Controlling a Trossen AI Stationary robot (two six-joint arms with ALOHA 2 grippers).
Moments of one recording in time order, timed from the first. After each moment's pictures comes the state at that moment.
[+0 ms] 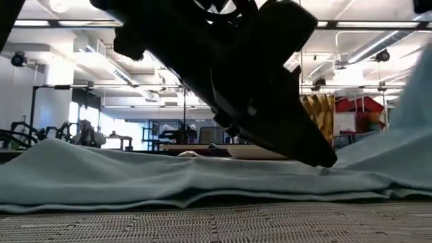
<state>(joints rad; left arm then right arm) -0.38 2.16 1.36 0.12 -0.23 -0.27 0.89 1.17 0.72 -0.38 0.60 1.59</state>
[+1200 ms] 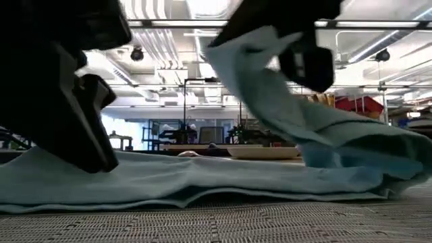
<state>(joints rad) -0.70 1.82 0.99 -0.16 -0.45 -0.77 0.48 1.86 1.19 0.02 0.24 1.05</state>
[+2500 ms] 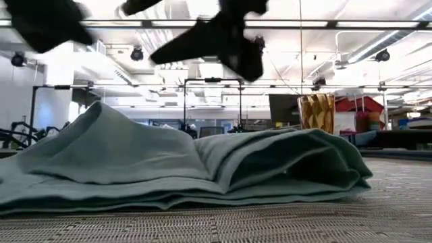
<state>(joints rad) -0.77 1.54 0.99 -0.28 -0.62 -0.91 0.44 1.95 1.43 -0.17 0.16 0.72</state>
